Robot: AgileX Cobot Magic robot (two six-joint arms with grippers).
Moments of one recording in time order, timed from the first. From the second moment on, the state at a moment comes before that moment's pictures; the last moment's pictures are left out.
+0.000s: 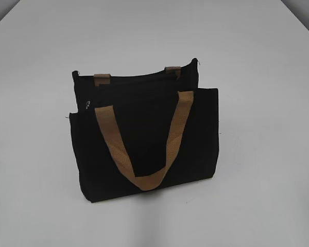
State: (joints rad) left arm -0.12 0.00 -0.52 -0.04 1.06 0.09; right arm -0.03 -0.01 -0.49 0.13 1.10 -0.15
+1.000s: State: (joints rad) left arm -0.20 1.08 -0.47 -0.23 -0.35 0.14; right arm 0.03 0.20 -0.49 0.15 1.09 -0.15
